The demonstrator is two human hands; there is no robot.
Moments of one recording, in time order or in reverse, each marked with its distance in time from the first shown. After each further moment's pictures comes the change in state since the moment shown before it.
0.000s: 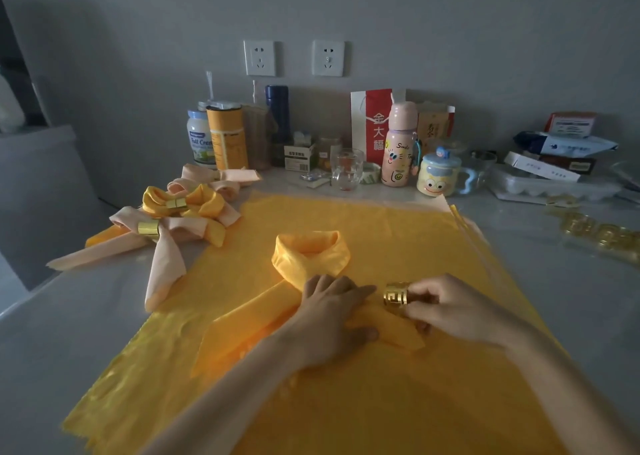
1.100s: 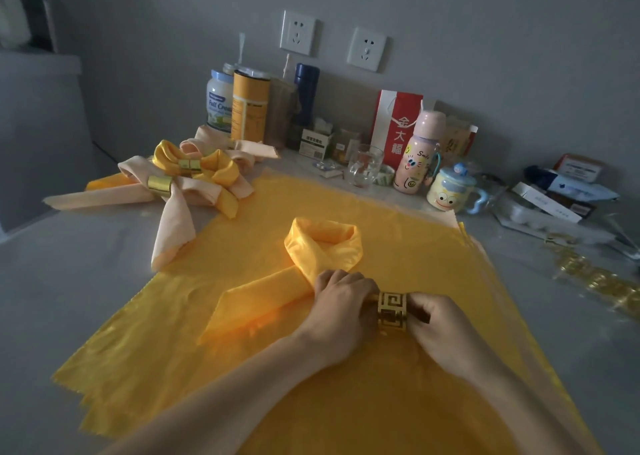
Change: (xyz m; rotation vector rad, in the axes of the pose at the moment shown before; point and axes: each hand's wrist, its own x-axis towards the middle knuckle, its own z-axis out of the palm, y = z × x) left_hand -0.009 0.003 0.012 -0.328 0.281 -0.087; right_hand 0.002 -0.011 0.045 -0.007 0.156 -0.058
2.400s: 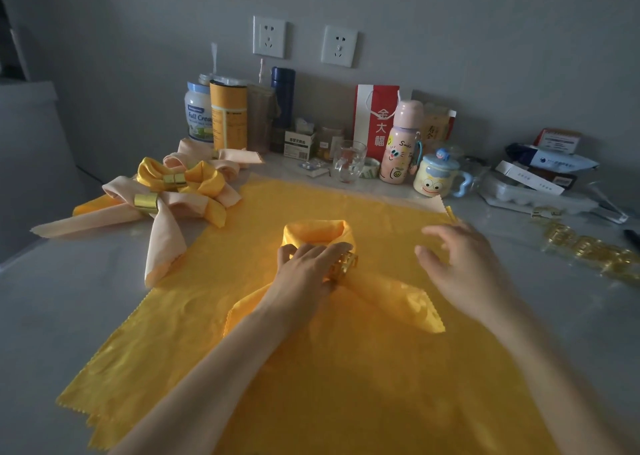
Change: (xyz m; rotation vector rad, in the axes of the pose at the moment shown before) left_hand 0.010 -0.025 -0.032 0.255 -0.001 0.038; right_hand 0.007 -0.027 -0.040 -0.422 0.367 0.000
